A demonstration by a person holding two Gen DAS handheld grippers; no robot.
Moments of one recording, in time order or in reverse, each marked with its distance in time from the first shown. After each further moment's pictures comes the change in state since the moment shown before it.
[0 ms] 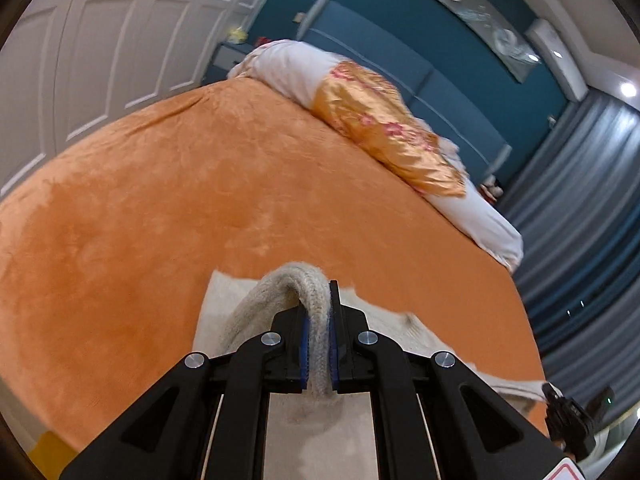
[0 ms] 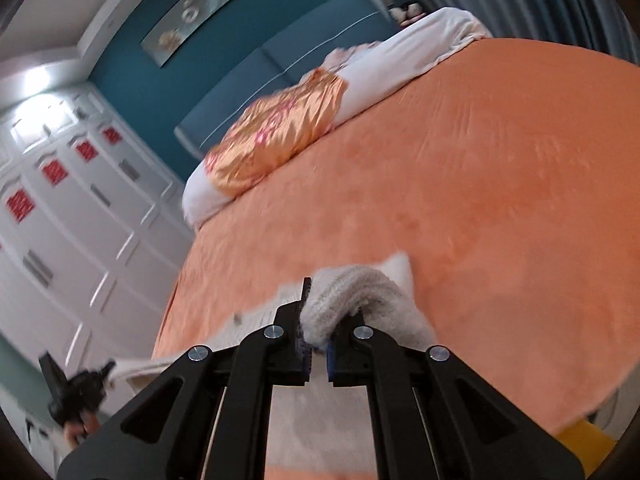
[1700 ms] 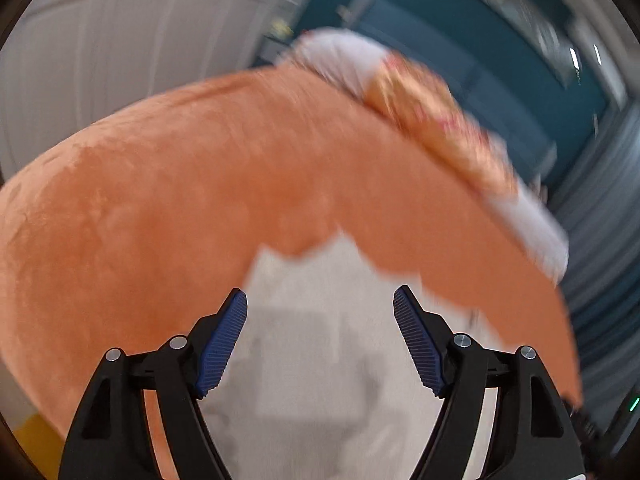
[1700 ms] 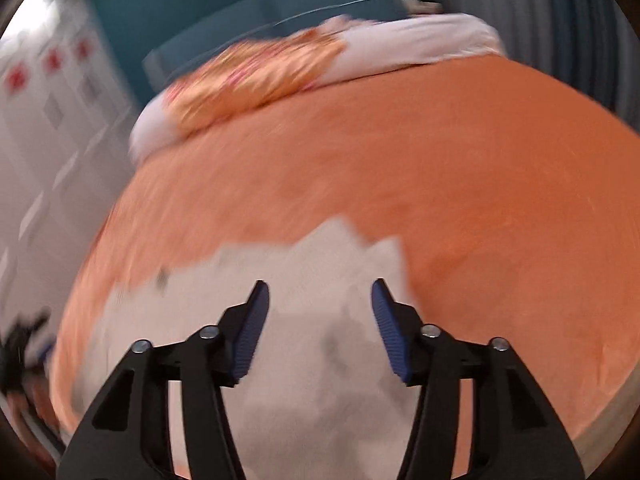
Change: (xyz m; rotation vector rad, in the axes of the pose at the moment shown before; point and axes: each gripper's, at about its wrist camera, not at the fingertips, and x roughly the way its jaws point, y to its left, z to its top) left arm 0.013 0.013 -0.062 0.022 0.035 0.164; right arm 0.048 0.058 -0.060 -0.345 0.187 -0.207
